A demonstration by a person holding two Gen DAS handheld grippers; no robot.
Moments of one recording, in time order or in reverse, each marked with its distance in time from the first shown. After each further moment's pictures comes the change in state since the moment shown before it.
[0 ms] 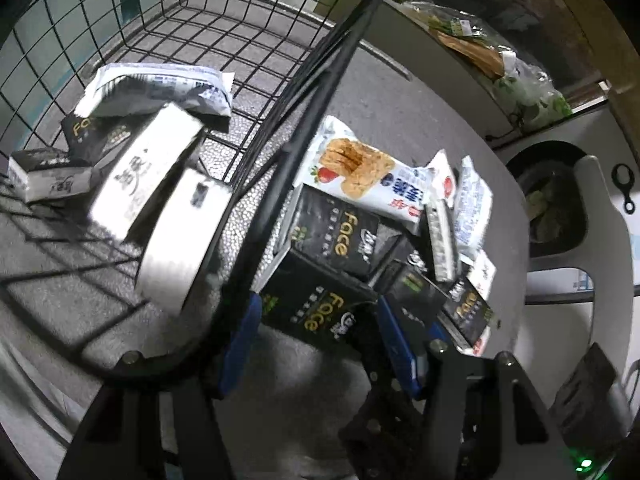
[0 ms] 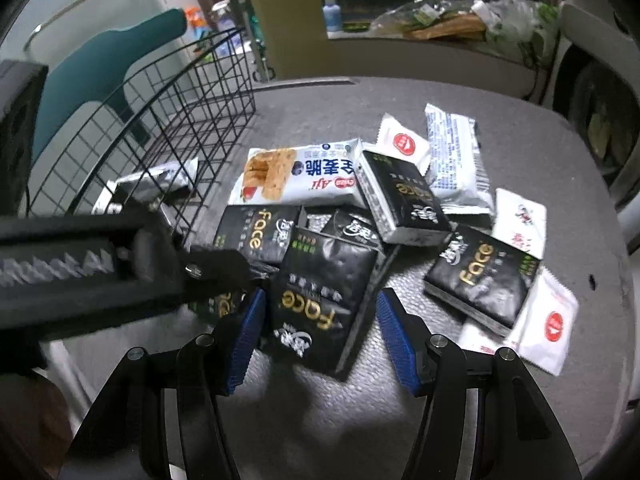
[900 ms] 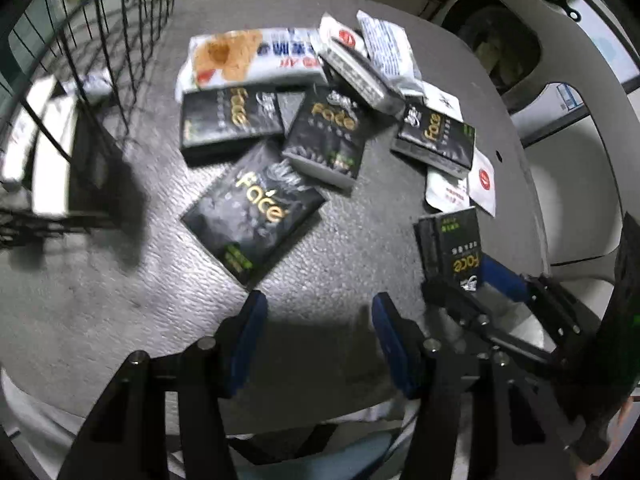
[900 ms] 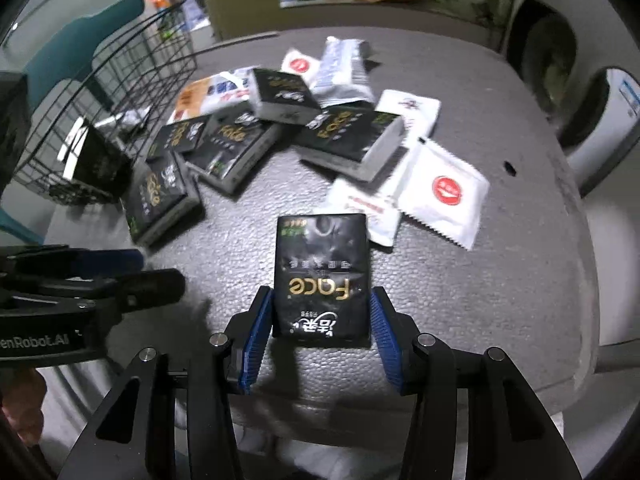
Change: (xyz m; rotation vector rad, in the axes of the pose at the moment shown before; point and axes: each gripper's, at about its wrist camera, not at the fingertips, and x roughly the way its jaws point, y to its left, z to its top) left arm 0.008 -0.036 -0.070 0.494 0.124 0.044; right arm -0.041 -0.066 -0.070 0.059 0.104 -0.092
